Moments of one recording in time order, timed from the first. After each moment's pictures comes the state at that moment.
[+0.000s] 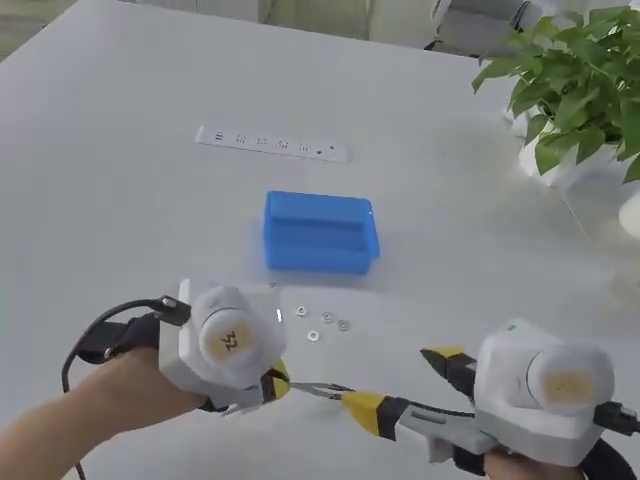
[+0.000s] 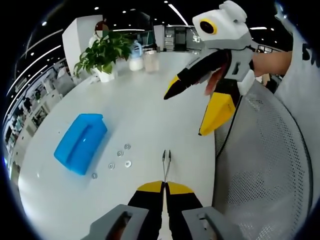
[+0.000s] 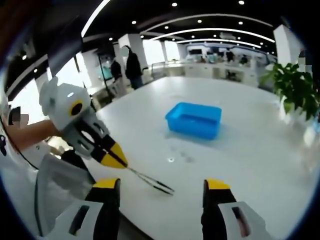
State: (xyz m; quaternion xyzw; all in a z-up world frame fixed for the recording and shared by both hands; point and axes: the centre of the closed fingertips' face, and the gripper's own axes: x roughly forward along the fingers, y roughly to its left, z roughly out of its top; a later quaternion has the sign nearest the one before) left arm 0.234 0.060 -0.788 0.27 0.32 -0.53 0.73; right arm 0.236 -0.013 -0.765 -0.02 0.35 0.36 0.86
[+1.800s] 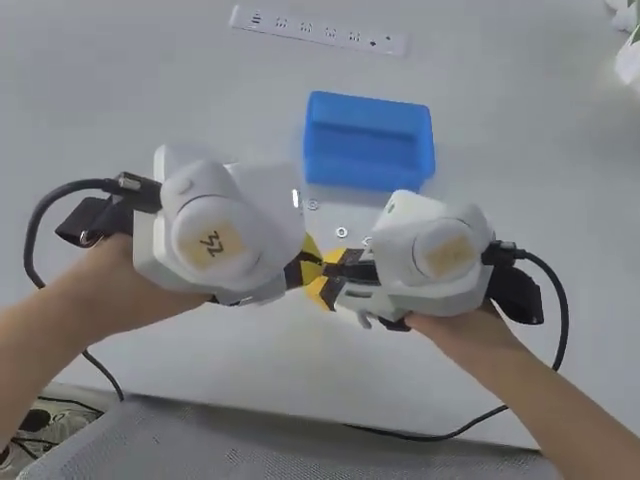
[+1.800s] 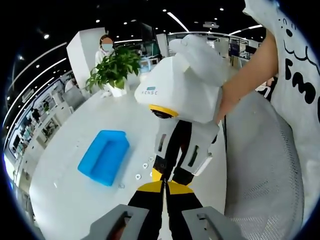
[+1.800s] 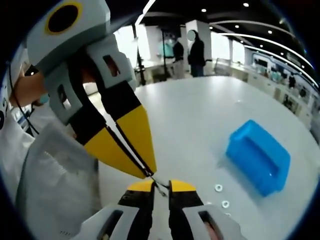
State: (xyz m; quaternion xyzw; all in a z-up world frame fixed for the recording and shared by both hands) left arm 0.270 0.079 -0.747 0.28 0.27 -0.51 0.76; right arm 0.274 0.100 -0.799 -0.16 0.32 0.56 0.74
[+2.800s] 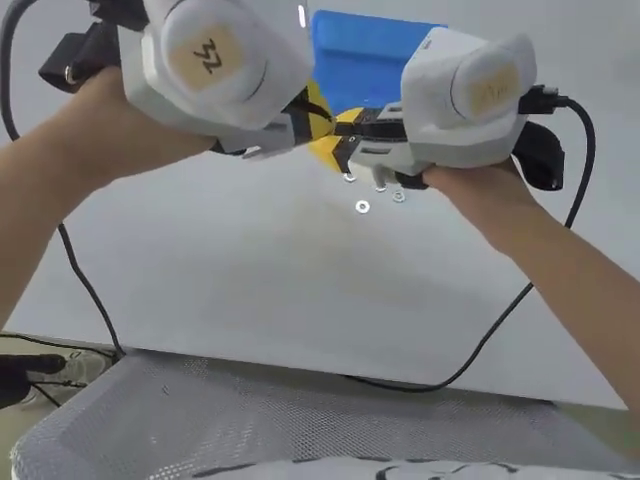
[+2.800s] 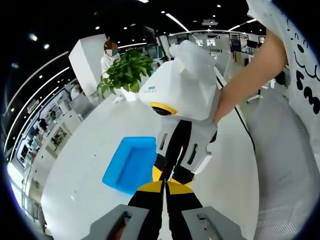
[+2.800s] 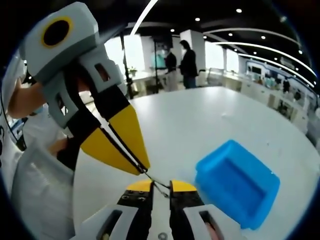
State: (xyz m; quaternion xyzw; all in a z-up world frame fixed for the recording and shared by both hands) left arm 0.348 0.090 -0.735 0.32 0.24 -0.49 0.77; right arm 0.359 0.115 -0.783 -0.14 0.28 0.56 0.77
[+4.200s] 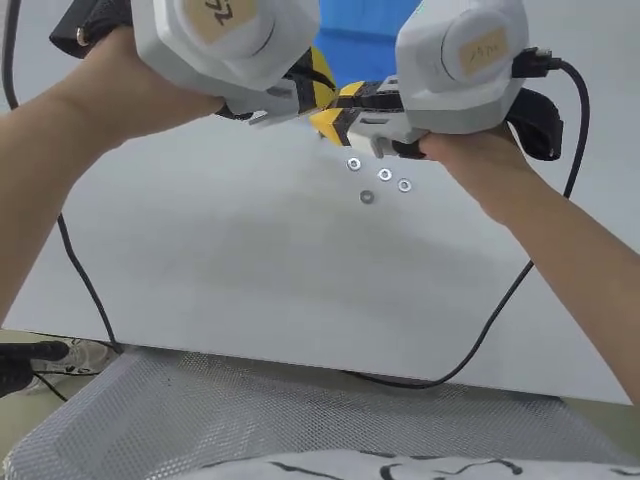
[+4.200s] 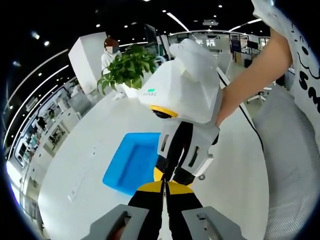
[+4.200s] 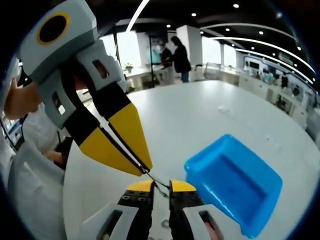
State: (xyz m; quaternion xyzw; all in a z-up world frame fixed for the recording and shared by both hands) left arm 0.372 0.091 -0.752 0.31 0.24 -0.50 0.77; right arm 0.379 0.116 -0.804 -0.15 0.29 0.55 0.77
